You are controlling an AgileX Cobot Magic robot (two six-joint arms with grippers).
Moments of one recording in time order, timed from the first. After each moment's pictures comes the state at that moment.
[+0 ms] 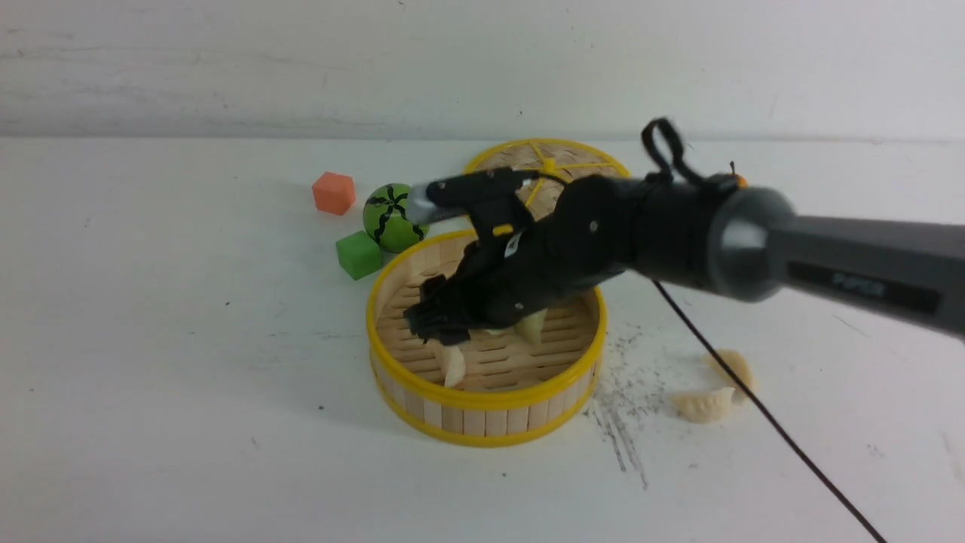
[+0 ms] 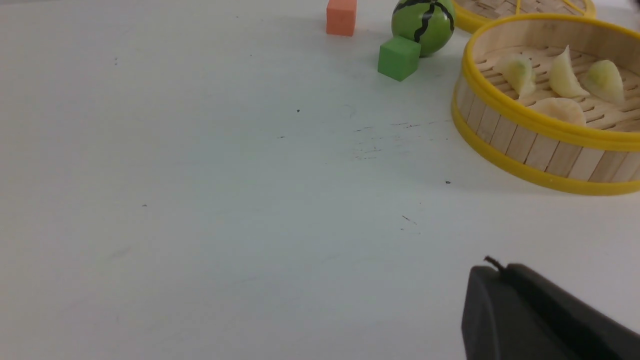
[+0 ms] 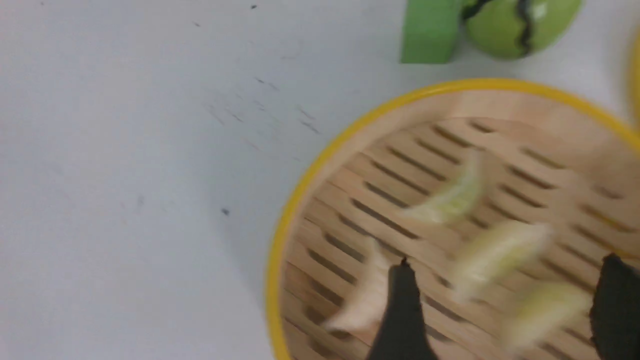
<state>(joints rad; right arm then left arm) 0.55 1.81 -1.58 0.26 0.61 -0.27 -0.64 0.10 -0.30 0.61 0.74 -0.64</state>
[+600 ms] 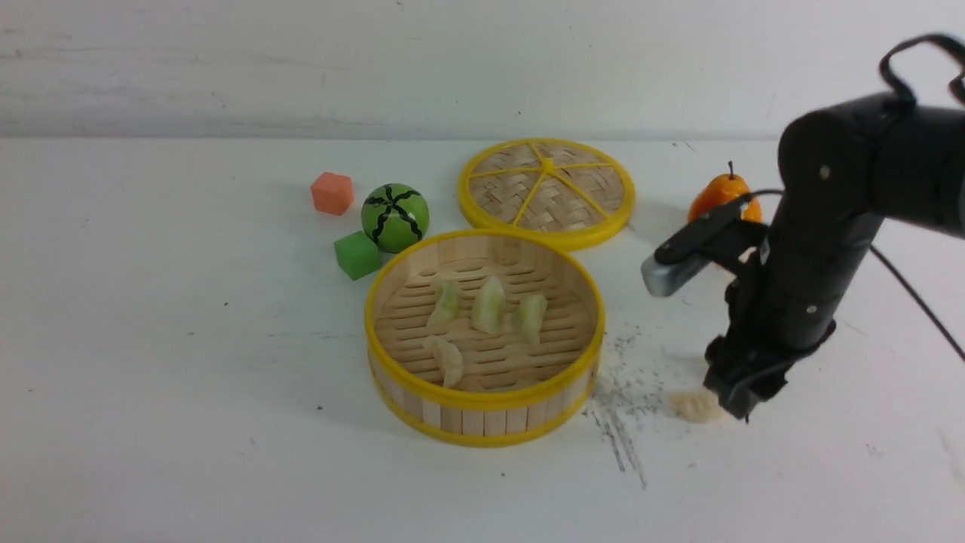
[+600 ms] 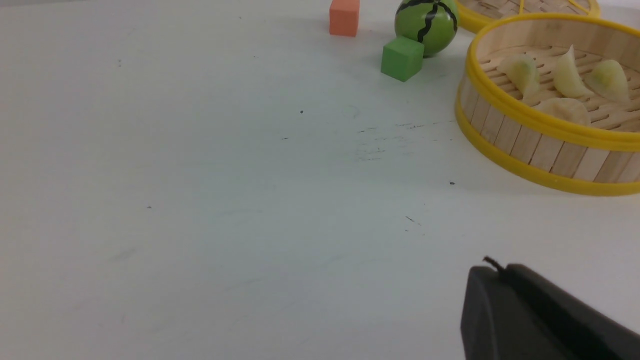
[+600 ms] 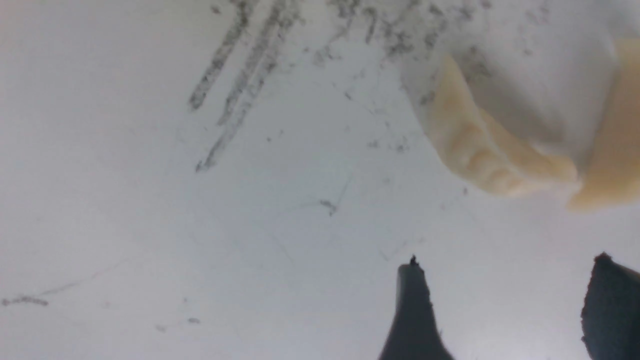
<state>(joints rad) 0.32 1.85 -1.36 0.01 0.98 -0.40 -0.64 0.10 -0.30 0.62 0.74 -0.64</state>
